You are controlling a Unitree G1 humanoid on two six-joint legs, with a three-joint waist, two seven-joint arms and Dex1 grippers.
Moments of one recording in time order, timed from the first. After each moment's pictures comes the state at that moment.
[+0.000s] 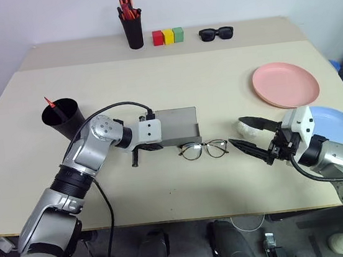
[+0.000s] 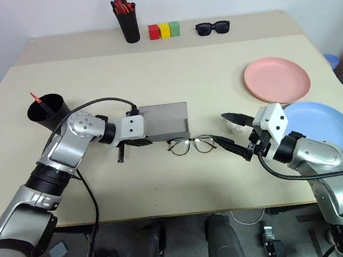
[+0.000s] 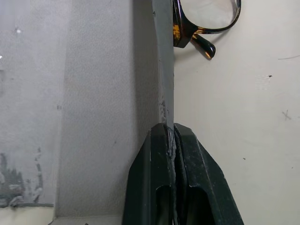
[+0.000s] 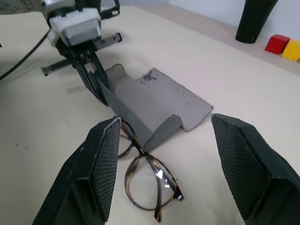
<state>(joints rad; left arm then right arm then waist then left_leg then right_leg) -0.74 0.58 -0.42 0.22 0.14 0.21 -1.24 0.02 -0.67 -0.22 -0.43 0.52 0.31 0.84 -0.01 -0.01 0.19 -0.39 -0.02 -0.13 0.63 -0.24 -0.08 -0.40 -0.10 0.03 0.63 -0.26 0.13</state>
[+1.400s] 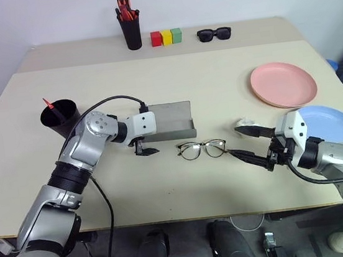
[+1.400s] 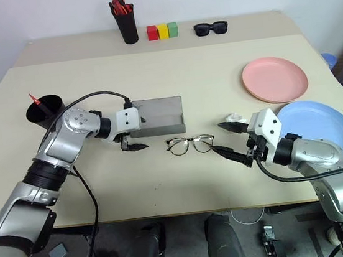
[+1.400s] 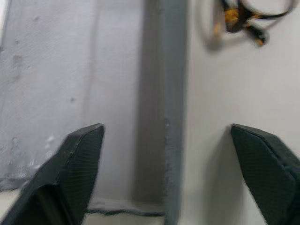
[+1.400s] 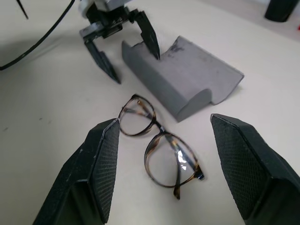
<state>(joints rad) -0.75 0.59 -0.39 0.26 0.14 0.19 -1.20 0.01 -0.73 -0.16 -0.39 0.51 0.33 0.95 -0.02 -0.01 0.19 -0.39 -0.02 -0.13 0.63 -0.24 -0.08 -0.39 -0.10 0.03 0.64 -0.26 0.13</state>
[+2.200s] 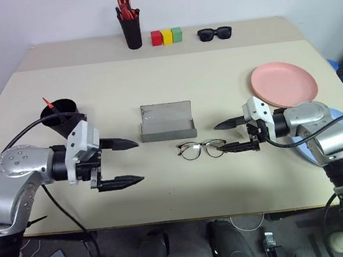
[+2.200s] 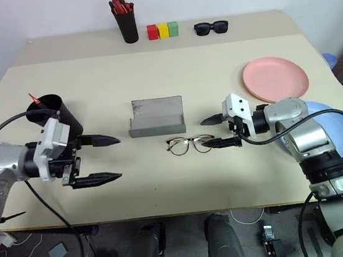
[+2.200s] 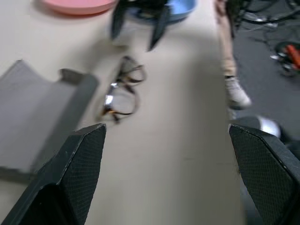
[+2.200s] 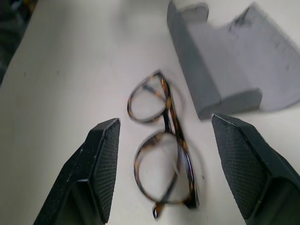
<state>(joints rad) -0.22 0.91 0.15 -0.43 -0.60 0.56 -1.33 -0.55 -0.76 0.15 0.21 0.30 0.19 1.38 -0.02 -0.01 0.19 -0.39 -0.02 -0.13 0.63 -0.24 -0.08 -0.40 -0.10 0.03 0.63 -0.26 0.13</state>
